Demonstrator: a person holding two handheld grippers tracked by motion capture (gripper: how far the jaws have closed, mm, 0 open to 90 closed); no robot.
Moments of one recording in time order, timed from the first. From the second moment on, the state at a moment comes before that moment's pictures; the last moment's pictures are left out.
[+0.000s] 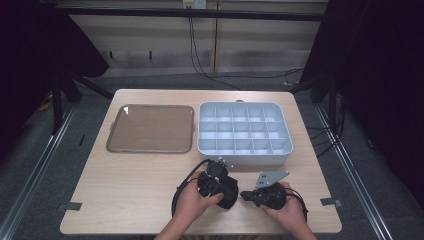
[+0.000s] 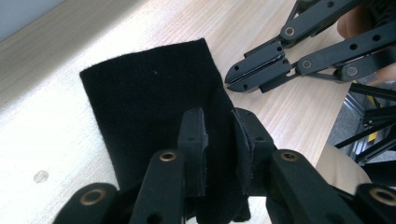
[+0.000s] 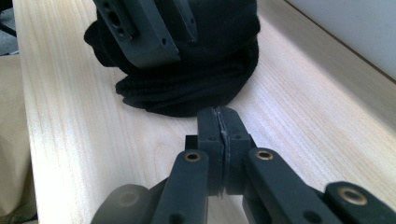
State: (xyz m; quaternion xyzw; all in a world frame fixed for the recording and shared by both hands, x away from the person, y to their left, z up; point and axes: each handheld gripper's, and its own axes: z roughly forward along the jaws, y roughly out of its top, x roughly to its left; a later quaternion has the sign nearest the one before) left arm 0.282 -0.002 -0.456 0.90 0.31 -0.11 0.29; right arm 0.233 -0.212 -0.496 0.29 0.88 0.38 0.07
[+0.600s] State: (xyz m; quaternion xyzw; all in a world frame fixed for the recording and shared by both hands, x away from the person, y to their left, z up) left arm 0.285 0.002 -0.448 0.90 0.32 -0.11 0.29; right arm 0.233 -0.211 -0.496 0.29 0.87 0.39 0.06
